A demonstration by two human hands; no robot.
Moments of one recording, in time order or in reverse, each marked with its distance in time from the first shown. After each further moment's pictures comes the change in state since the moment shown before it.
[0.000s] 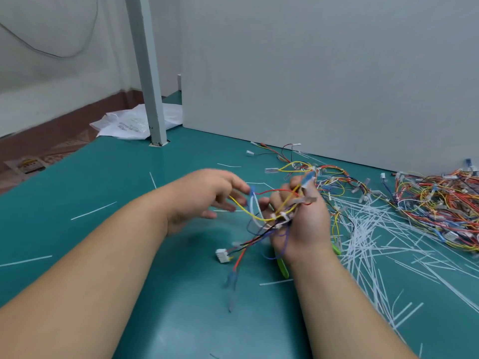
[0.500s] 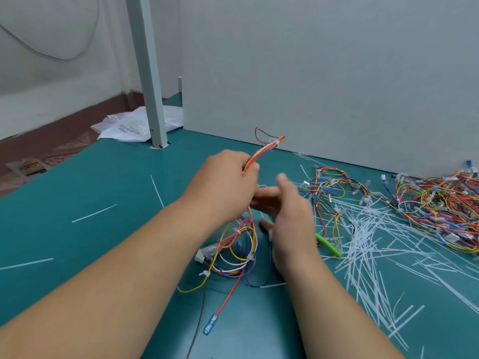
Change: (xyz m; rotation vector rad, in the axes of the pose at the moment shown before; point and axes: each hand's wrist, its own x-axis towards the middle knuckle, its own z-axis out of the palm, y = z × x) left_hand 0.021 0.020 0.029 0.477 0.500 0.261; right_hand -0.014 0.010 0.006 -0.883 -0.057 -0.262
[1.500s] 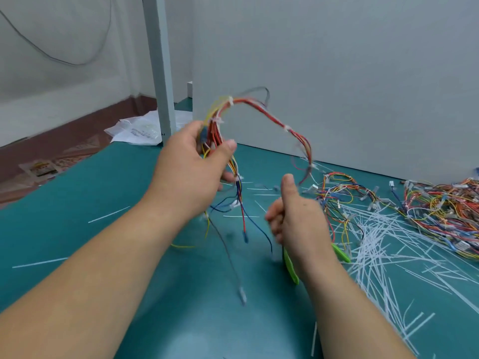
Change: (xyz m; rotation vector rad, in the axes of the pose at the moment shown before) left_hand -0.022 -0.014 -0.053 -0.511 0.288 0.029; right_hand -0.004 -0.010 -0.003 -0.213 0.067 0.058
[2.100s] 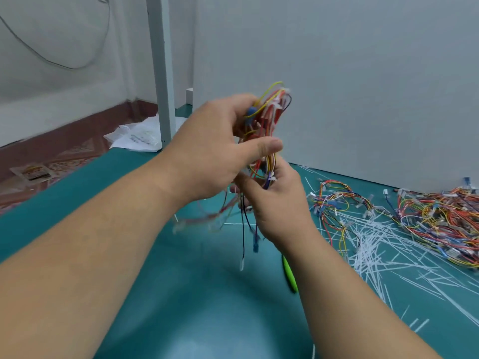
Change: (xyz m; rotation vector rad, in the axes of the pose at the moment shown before) left_hand 0.029 0.044 -0.009 0.133 -0.352 0.387; right_hand 0.014 -0.051 0.031 0.061 -0.179 -0.346
